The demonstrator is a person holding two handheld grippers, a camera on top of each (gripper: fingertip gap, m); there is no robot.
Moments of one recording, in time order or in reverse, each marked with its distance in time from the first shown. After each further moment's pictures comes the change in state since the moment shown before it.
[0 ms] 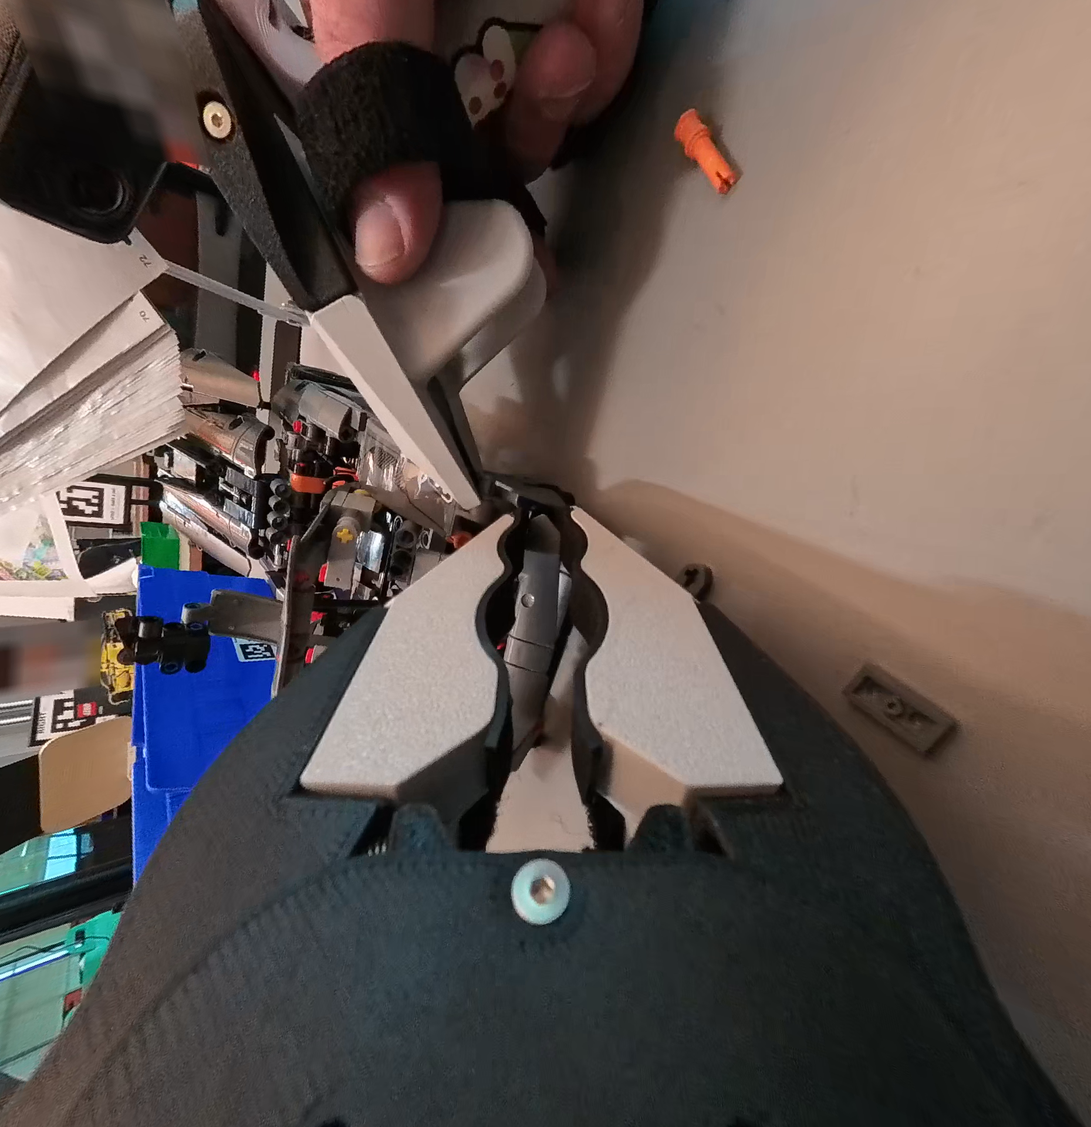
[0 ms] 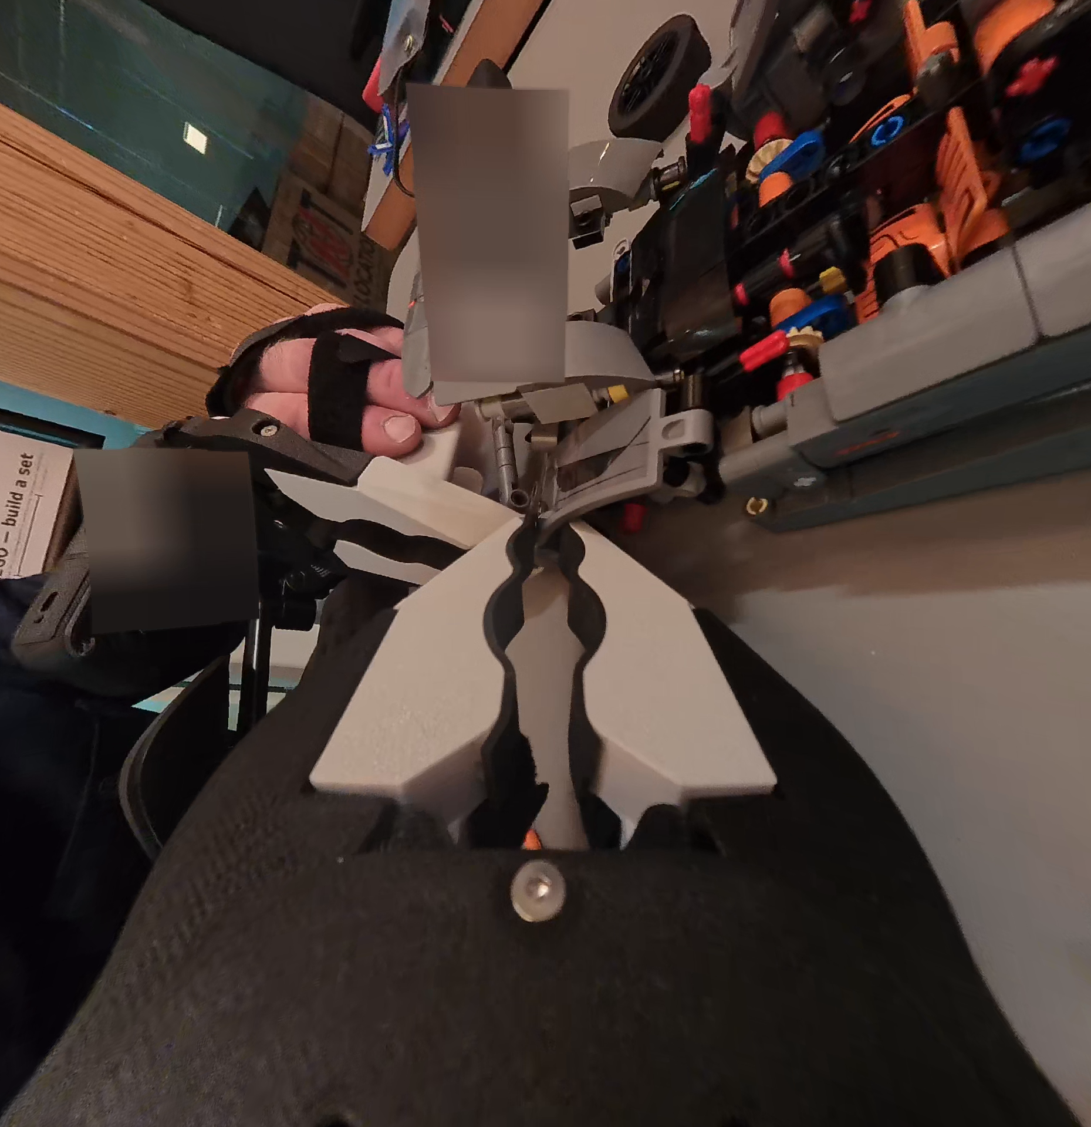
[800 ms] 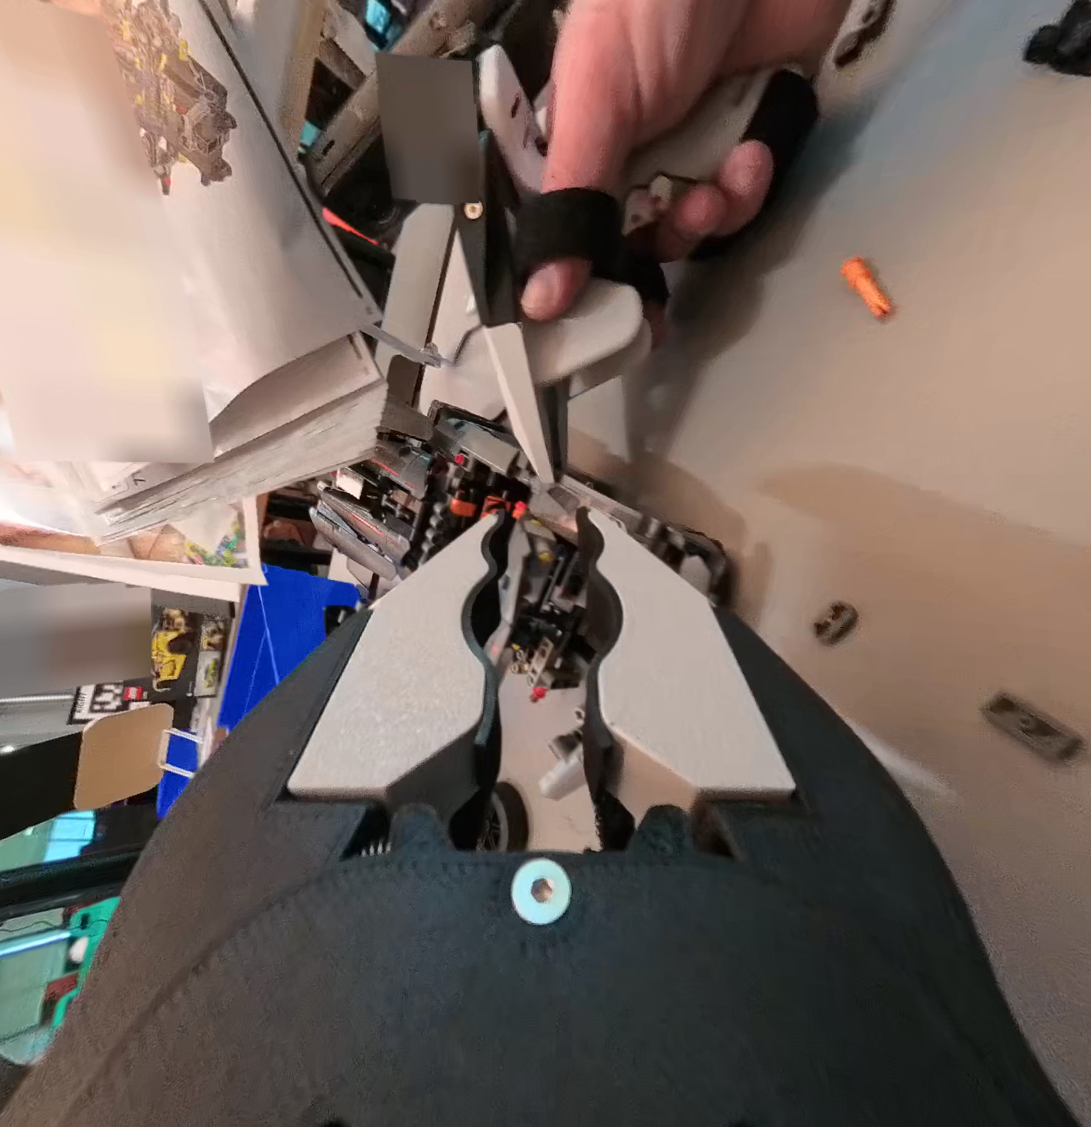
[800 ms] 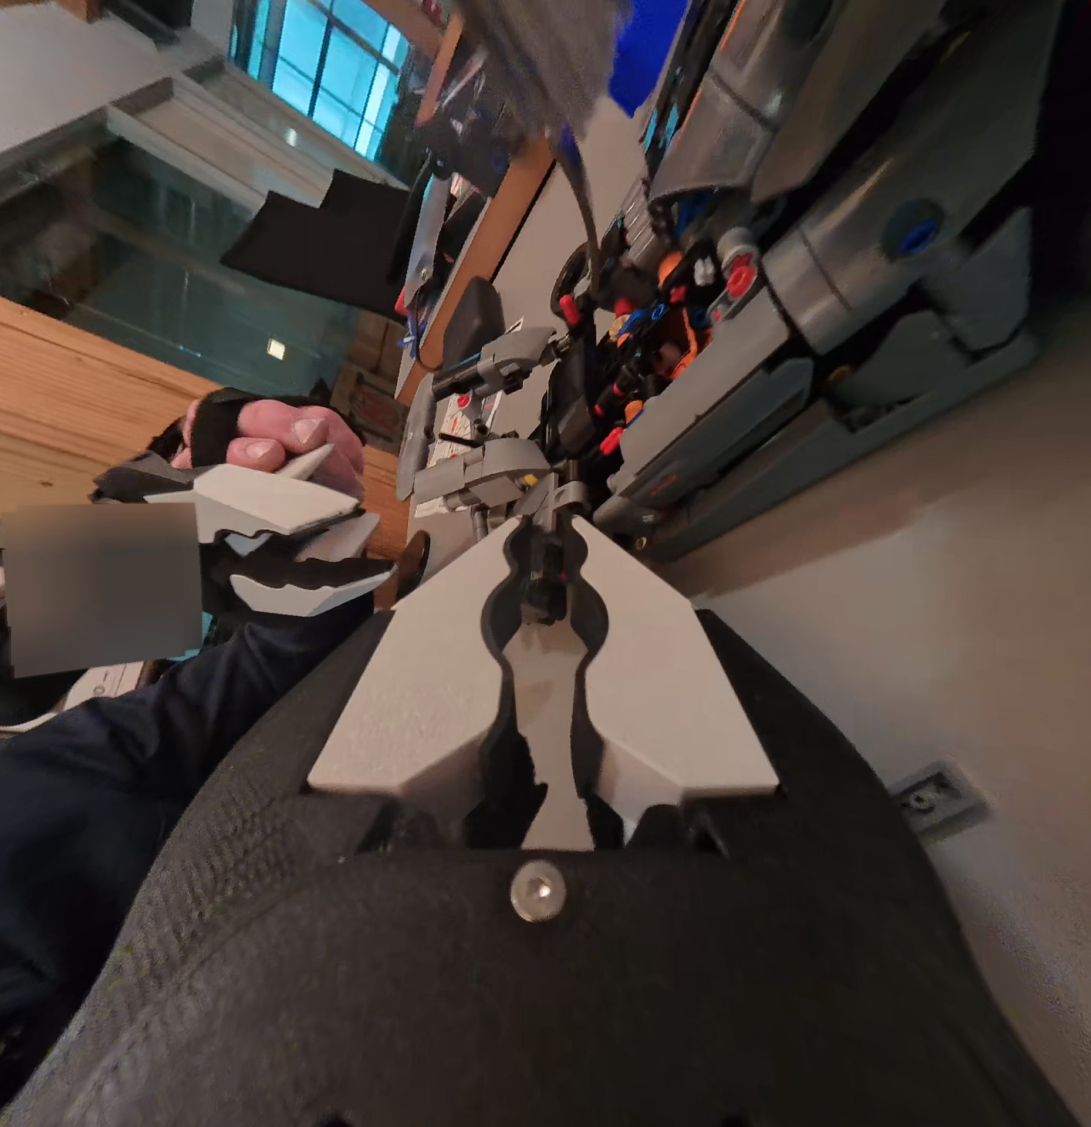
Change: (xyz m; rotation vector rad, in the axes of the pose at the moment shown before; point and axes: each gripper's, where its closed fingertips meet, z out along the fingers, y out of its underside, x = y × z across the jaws) left arm -0.061 -0.024 -0.030 0.064 -0.087 -0.051; right arm 0.020 -0.033 -0.035 0.224 -0.027 0.138
